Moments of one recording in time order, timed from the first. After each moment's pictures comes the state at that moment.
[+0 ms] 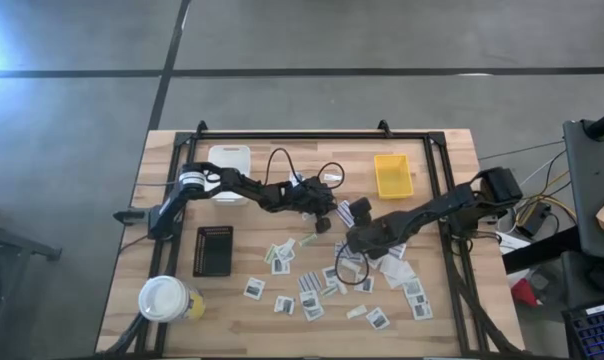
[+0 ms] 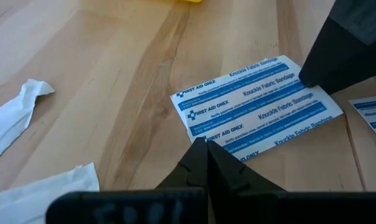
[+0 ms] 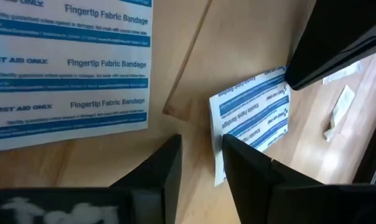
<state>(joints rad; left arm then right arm) 0.17 2.17 1.18 0.39 0.01 -0.09 0.21 1.67 0.76 -0.41 0.50 -0.32</state>
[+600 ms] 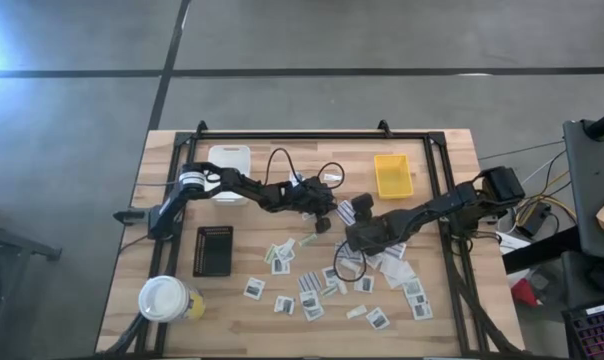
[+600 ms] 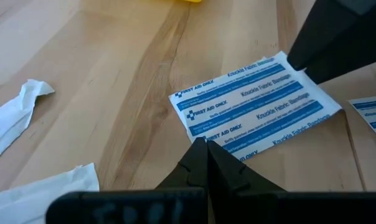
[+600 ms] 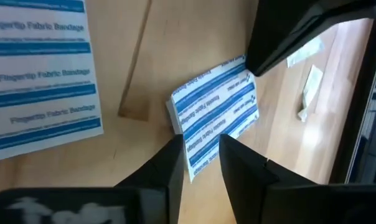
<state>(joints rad) 0.17 2.17 1.18 0.39 0.01 -0.09 0.20 1.64 0.76 -0.40 0.58 -0.22</state>
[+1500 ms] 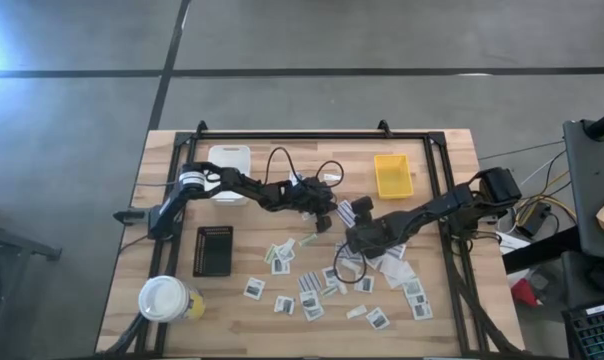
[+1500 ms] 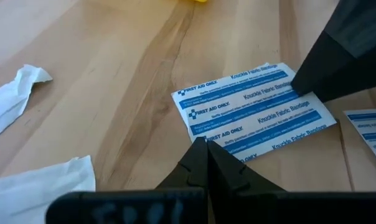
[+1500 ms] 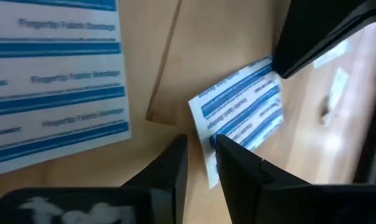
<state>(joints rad) 0.17 2.17 1.18 0.39 0.05 -0.18 0.20 1.68 0.75 -0.37 0.56 -0.22</state>
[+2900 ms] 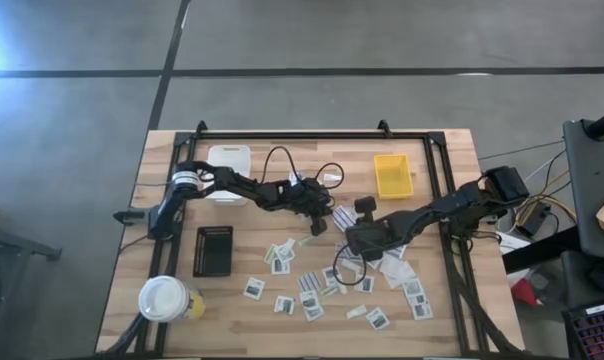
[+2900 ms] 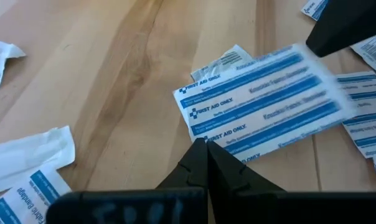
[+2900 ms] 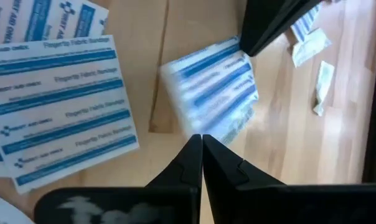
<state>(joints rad) 0.17 2.09 1.17 0.28 0.09 -0.14 0.23 1.61 0.80 -0.46 0.52 -0.05</state>
